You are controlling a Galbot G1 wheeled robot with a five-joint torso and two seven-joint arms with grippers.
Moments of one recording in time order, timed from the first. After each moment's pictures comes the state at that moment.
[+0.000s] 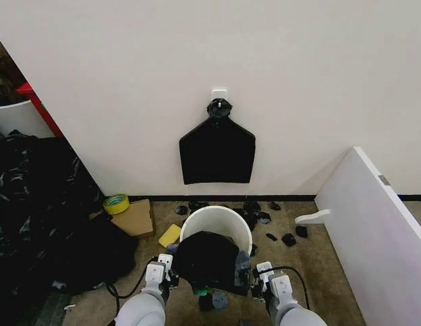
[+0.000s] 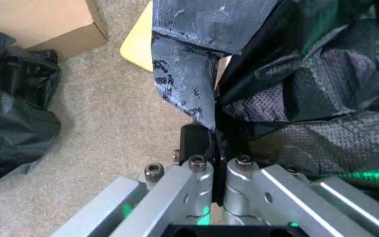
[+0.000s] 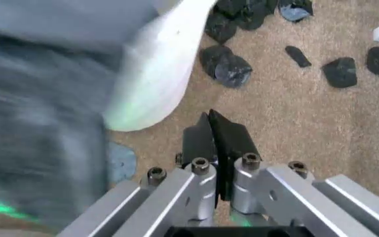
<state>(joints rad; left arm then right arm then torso) 1.36 -0.96 0.04 -2.12 -0.81 0.60 -0.77 -1.43 0.94 -0.08 2.20 0.70 -0.63 0.72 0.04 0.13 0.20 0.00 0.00</state>
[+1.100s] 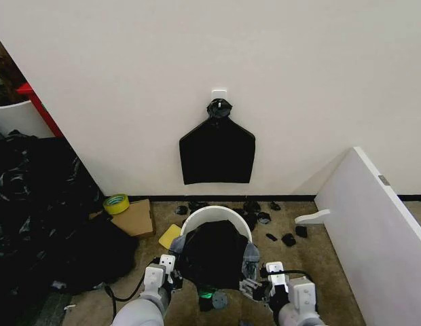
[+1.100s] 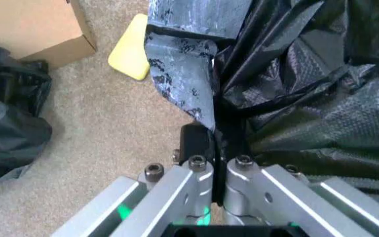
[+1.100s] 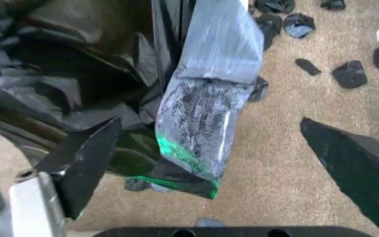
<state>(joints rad) 1.39 -0.93 0.04 -2.20 -0.82 0.59 -0.77 -1.53 0.93 -0.06 2.39 0.78 -0.55 0.82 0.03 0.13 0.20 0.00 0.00</state>
